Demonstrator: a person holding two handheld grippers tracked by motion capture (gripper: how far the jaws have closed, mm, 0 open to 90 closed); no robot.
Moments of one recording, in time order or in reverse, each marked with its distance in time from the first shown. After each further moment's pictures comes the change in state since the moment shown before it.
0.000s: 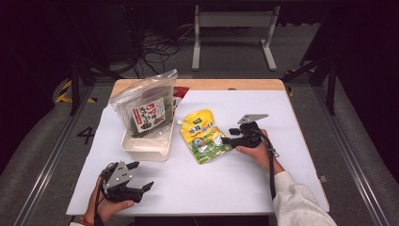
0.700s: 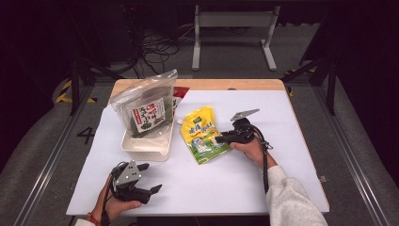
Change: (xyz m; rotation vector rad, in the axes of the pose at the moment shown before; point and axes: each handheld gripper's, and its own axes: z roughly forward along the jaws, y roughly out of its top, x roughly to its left) left arm -0.006 0.009 0.018 0.015 -0.108 0.004; right arm -0.001 0.011 0.018 0.062 0.157 0.013
